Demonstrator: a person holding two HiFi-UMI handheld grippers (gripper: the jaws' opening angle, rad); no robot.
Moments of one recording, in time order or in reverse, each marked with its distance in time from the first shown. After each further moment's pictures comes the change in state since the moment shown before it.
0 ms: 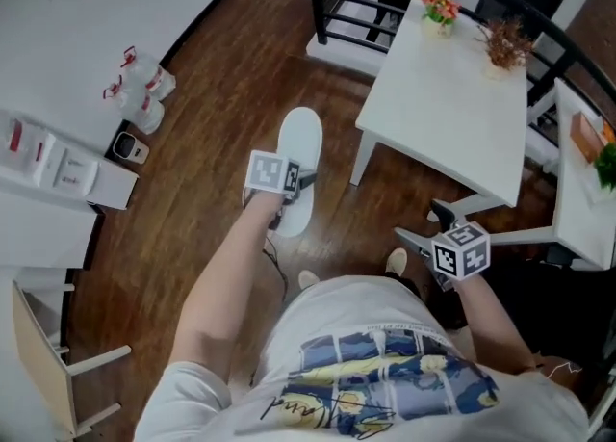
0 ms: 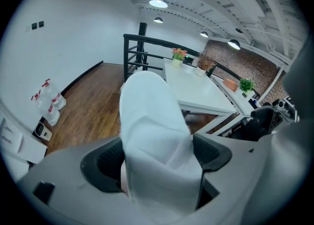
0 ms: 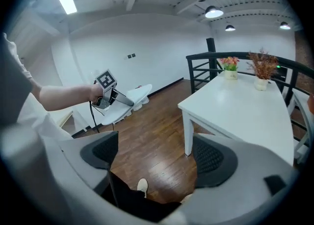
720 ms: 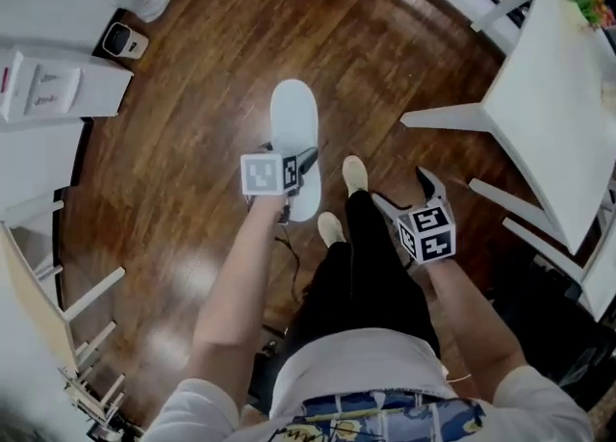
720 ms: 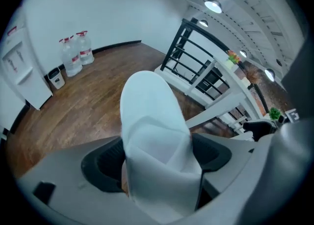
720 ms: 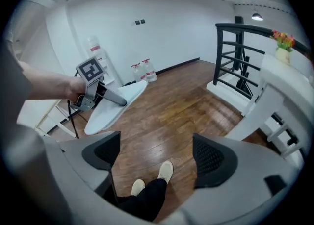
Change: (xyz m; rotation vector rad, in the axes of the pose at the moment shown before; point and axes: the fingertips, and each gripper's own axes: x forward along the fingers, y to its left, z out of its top) left arm 0.138 0.283 -0.151 -0.425 0.035 0.076; right arm 0.391 0.072 -0.029 -0.136 0.241 0.039
